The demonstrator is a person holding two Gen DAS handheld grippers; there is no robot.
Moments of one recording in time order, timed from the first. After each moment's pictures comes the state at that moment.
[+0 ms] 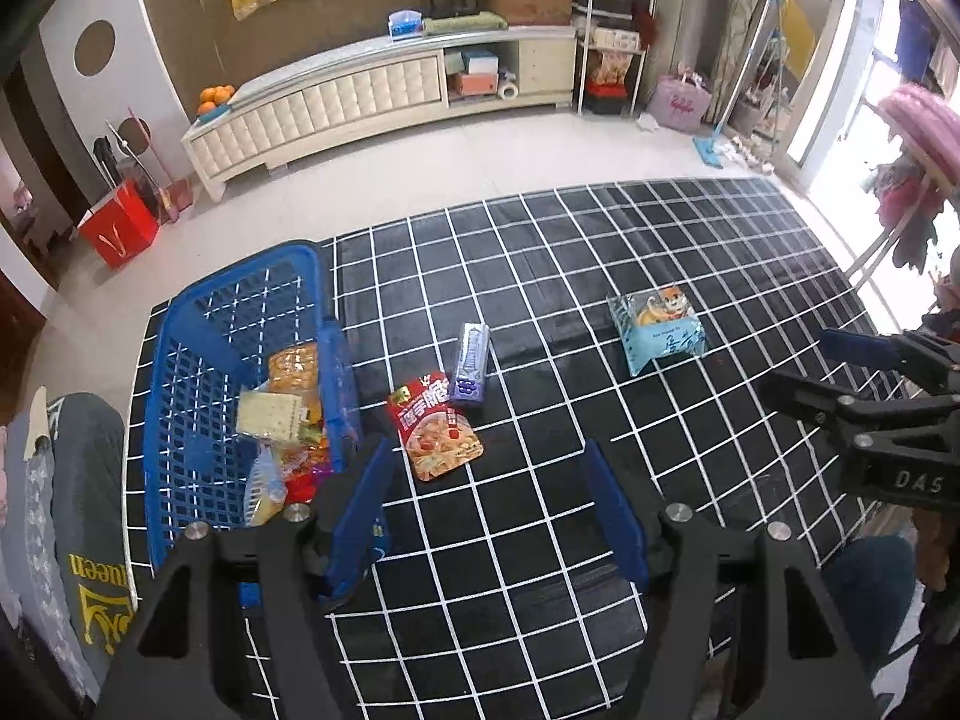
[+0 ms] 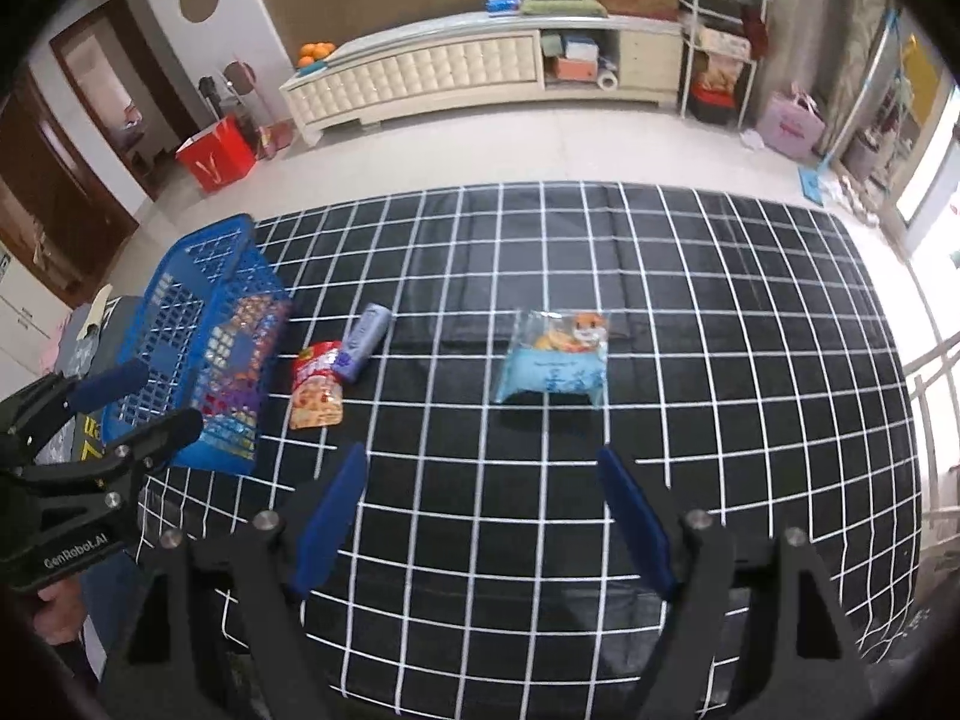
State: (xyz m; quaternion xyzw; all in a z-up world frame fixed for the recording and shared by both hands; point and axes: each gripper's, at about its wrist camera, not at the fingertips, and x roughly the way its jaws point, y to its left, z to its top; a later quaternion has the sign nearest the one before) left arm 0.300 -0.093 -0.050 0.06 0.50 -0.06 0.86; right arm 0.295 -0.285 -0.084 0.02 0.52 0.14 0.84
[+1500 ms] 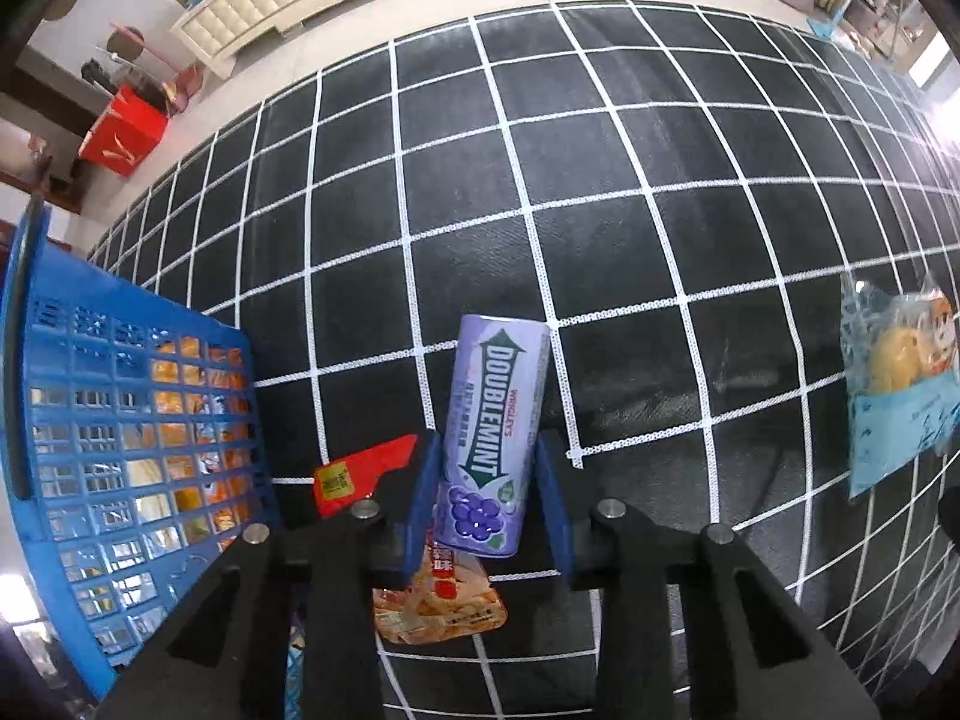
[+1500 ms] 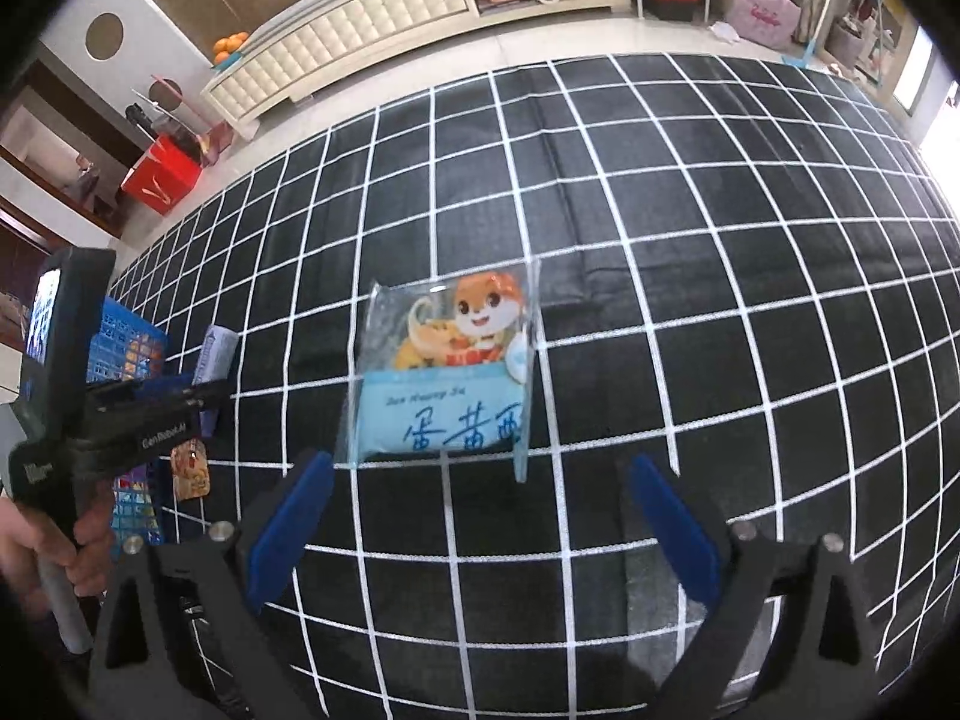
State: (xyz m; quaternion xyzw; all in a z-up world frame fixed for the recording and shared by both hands) left arm 0.469 -0.106 -0.236 0.09 0.66 0.03 0.75; right arm 0.381 -0.331 -0.201 0.09 0.59 0.11 0.80
